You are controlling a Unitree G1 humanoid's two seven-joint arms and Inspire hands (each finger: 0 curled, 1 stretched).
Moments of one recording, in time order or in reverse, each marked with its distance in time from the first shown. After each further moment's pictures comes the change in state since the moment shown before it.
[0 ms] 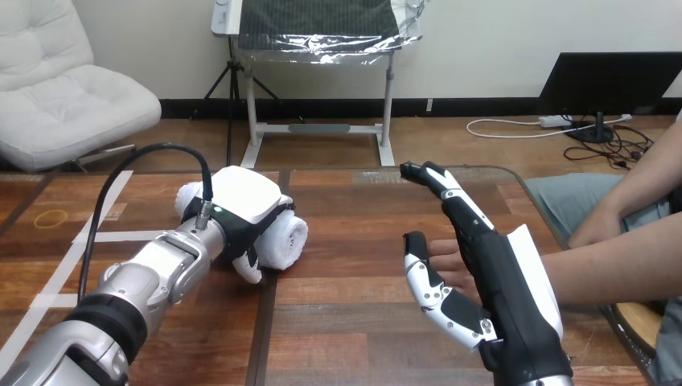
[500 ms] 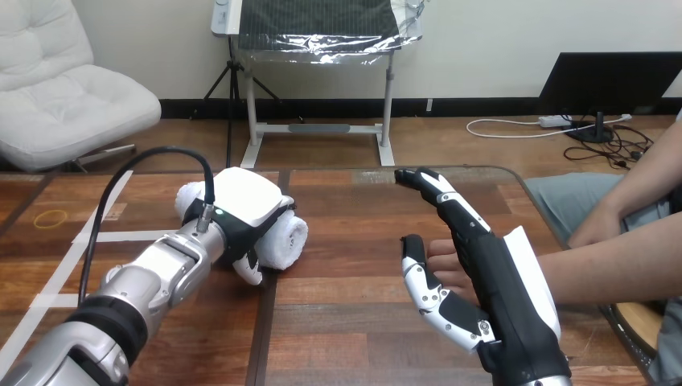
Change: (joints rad) left arm 0.003 -0.002 -0.029 0.016 0.007 0.003 0.056; right arm 0.001 0.000 -0.002 -0.001 0.003 0.008 0.016
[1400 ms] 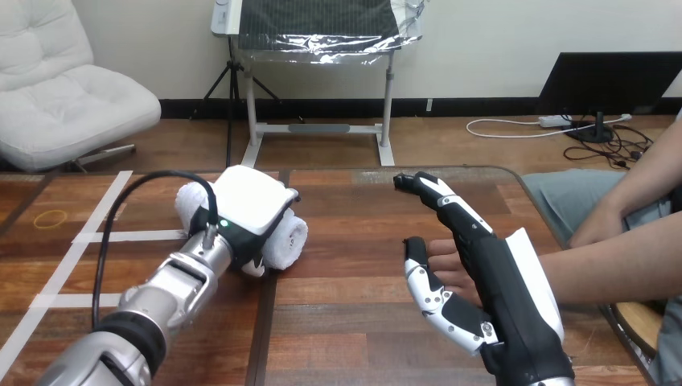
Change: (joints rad) left arm 0.002 -0.091 -0.047 0.161 0.029 0.076 0.287; right arm 0.012 -0.002 -0.010 -0.016 -0.005 0.012 0.008
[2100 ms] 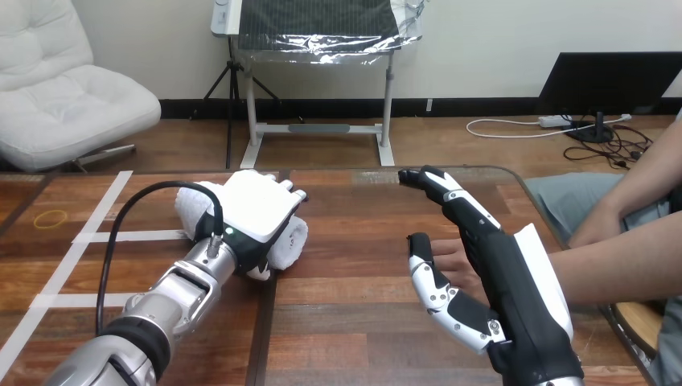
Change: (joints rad) left arm 0.002 -0.012 -0.028 0.024 0.010 0.000 0.057; right arm 0.010 -0.003 -0.001 -0.048 0.000 0.024 0.006
